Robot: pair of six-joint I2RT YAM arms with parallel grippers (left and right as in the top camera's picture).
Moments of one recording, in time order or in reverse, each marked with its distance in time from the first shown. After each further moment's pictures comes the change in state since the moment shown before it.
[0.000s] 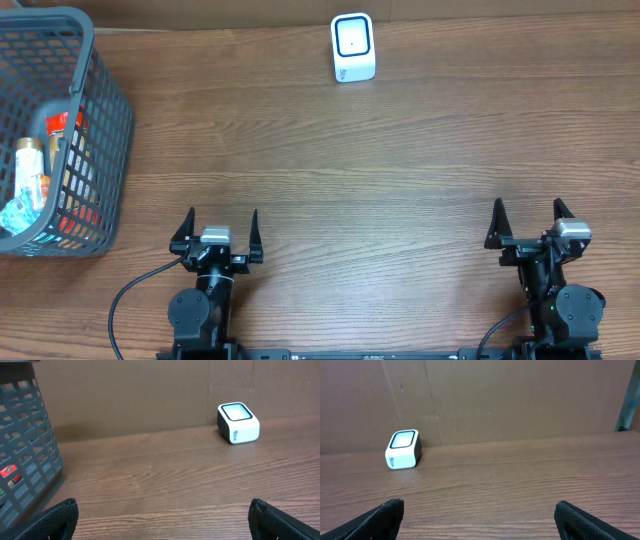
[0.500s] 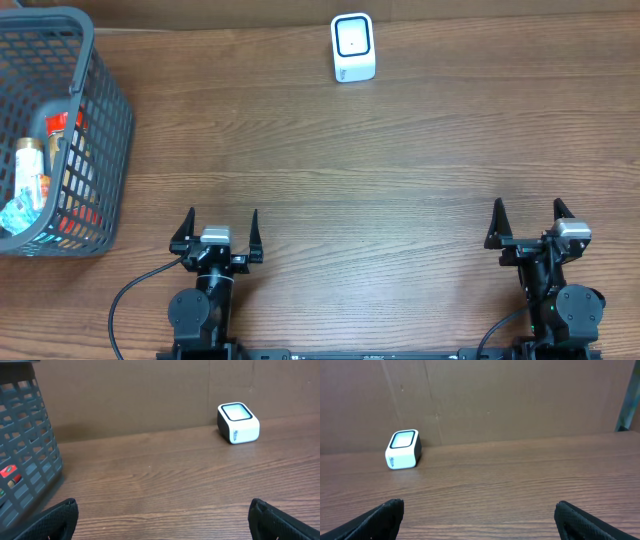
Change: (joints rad) left arm 0.000 0.000 0.000 0.001 0.000 0.000; right arm 0.000 0.000 0.000 0.000 0.000 0.000
